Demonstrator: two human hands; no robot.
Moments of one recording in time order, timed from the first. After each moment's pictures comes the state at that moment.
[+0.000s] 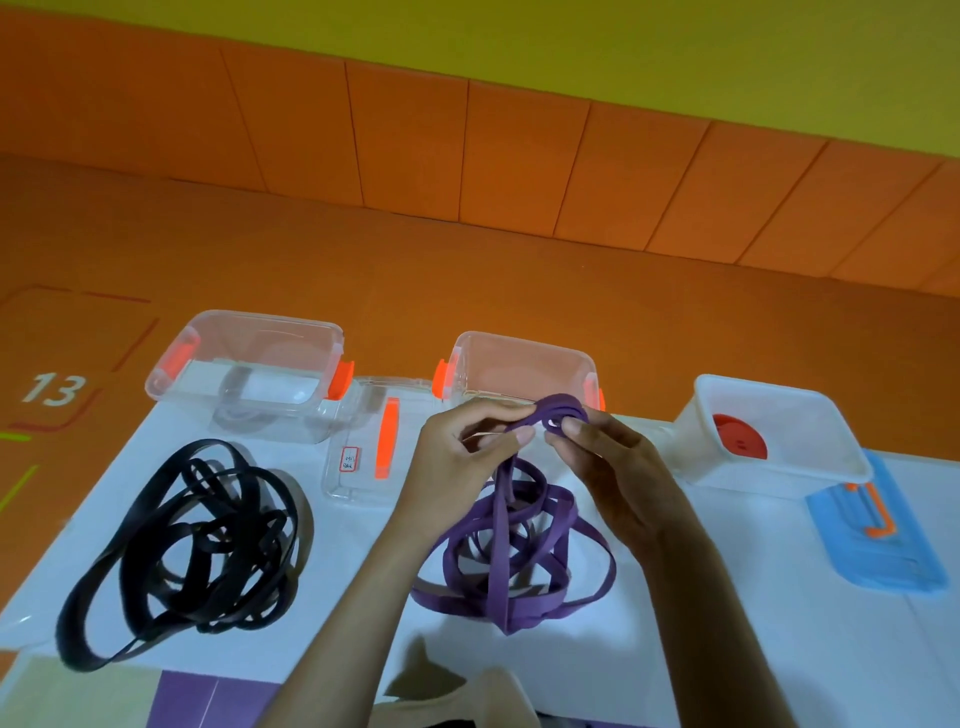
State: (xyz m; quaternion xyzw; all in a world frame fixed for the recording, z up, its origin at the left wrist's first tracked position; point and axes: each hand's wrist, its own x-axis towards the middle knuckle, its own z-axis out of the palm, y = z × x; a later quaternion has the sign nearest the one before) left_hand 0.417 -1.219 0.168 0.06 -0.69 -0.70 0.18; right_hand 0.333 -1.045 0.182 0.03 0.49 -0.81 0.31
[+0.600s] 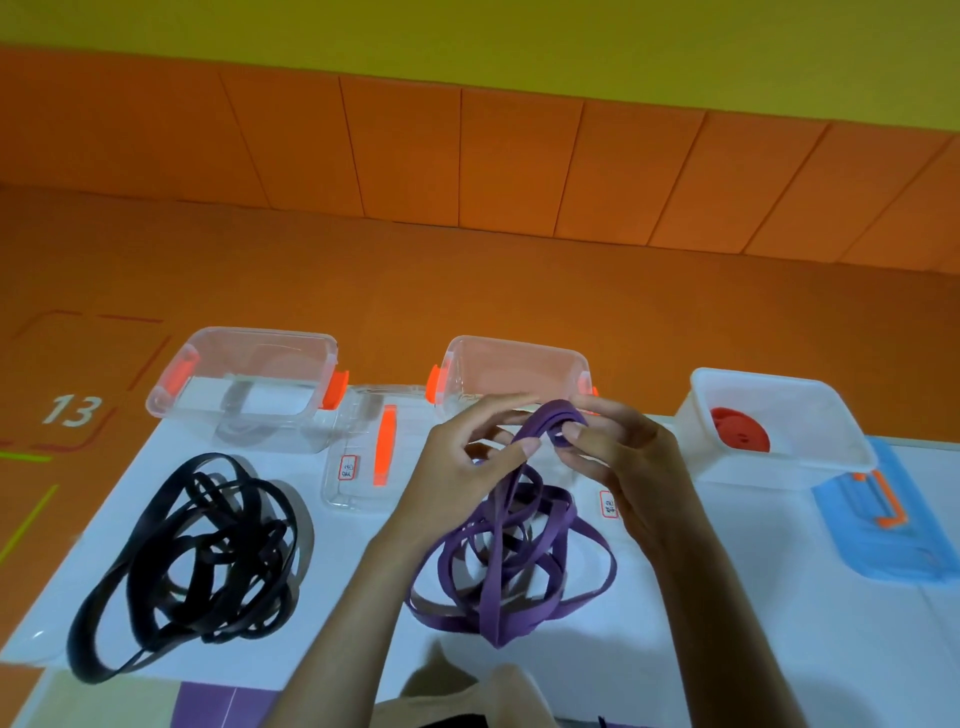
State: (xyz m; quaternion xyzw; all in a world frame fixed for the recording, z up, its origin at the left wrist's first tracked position) left_hand 0.409 -1.204 0.170 0.03 -0.74 -0.66 0.13; right_hand 0.328 -1.020 0.194 -0.04 0.61 -0.76 0.22
